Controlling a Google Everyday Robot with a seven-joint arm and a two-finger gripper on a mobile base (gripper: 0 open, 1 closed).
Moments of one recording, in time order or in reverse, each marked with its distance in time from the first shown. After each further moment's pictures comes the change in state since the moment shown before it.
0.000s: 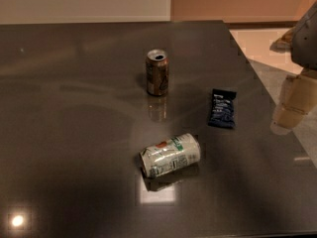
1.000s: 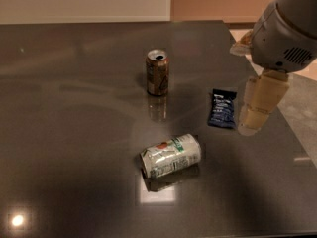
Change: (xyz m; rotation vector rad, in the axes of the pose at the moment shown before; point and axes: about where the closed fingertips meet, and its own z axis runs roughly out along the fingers) arm -0.059 0.016 0.015 -0.074 -0.081 -0.130
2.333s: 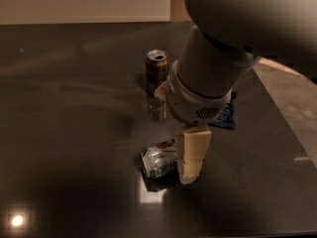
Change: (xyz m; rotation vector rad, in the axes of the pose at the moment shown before) arm -0.100 0.076 0.080 -0.116 -0.024 -0.342
